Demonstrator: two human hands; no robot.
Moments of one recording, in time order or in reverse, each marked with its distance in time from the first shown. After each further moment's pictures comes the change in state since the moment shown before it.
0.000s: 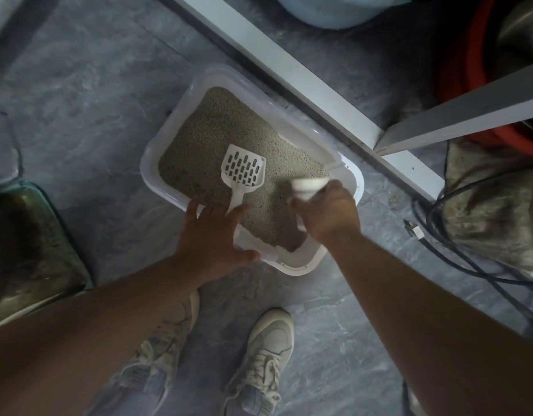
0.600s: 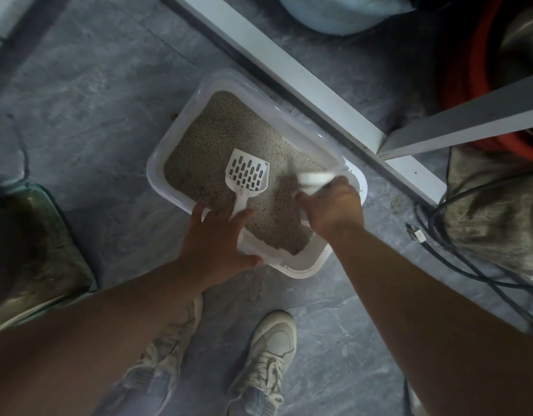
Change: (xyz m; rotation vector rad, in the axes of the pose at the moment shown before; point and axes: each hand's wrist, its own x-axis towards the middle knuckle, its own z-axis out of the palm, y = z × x) left_hand -0.002 -0.004 0.001 -0.003 0.041 0.039; right_hand 0.004 -0.018 -0.006 -0.006 0.023 0.043
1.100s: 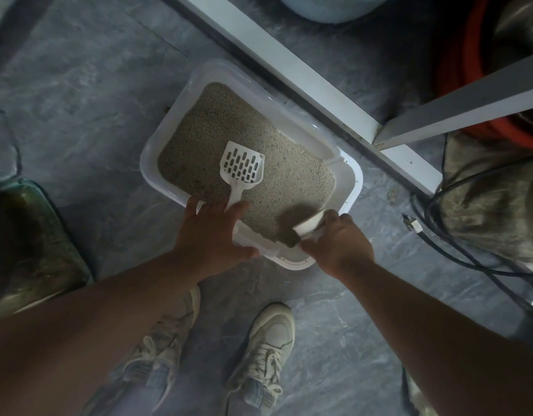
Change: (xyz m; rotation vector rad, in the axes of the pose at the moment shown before) left_hand -0.002 0.001 -0.001 0.000 -0.019 -0.006; right_hand -0.037 0.065 0.004 -0.309 -0.152 -0.084
